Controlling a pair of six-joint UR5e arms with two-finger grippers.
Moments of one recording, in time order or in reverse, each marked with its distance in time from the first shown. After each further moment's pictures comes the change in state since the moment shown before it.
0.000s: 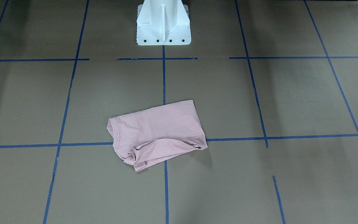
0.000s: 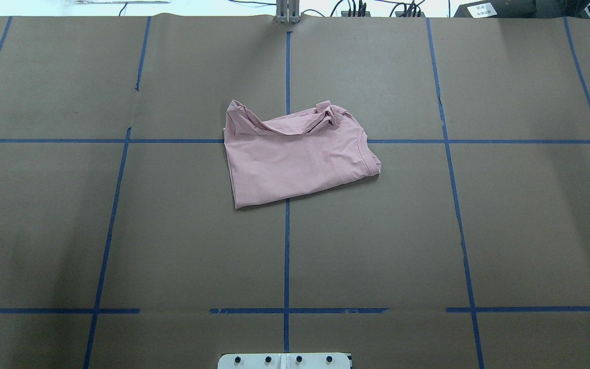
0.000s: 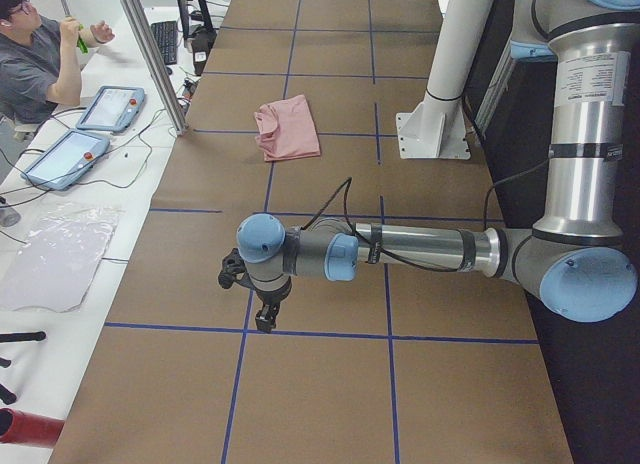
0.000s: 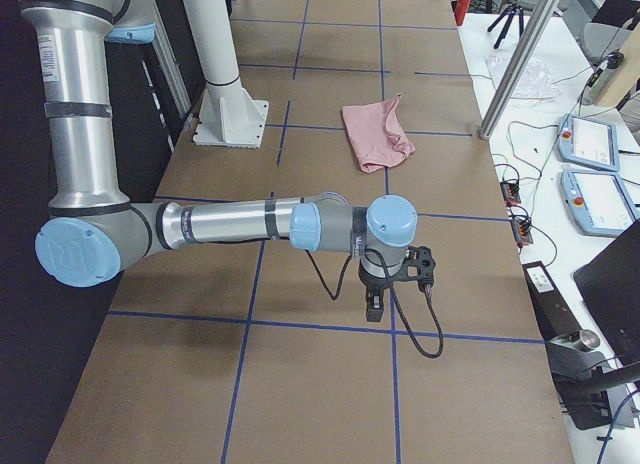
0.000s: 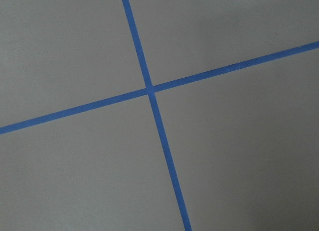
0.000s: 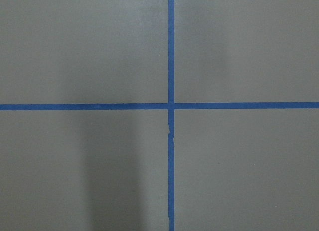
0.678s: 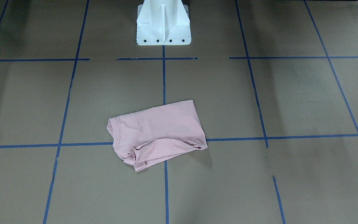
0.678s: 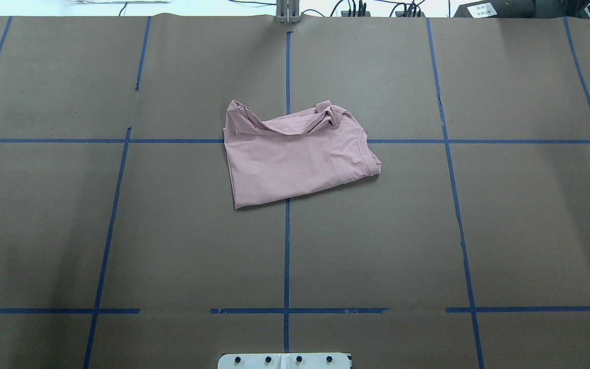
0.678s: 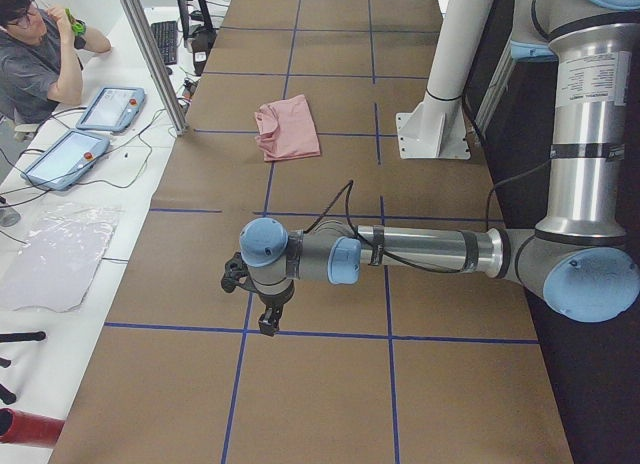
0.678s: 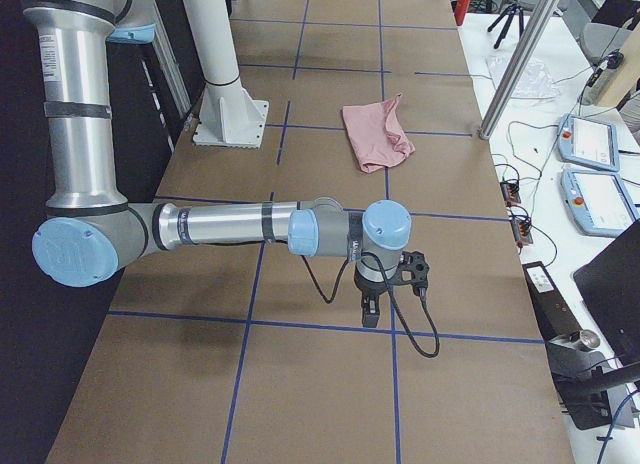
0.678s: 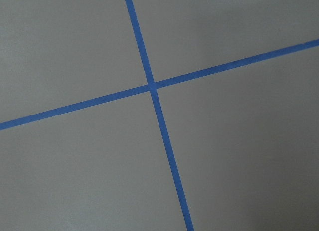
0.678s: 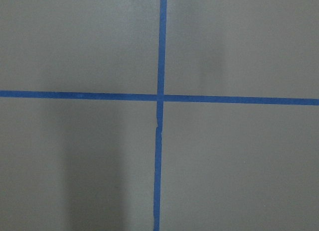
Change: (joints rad) left arm 0.000 0.011 0.002 -0.004 0.001 -0.006; right arm -0.033 -0.032 -0.007 0.065 -0.053 0.009
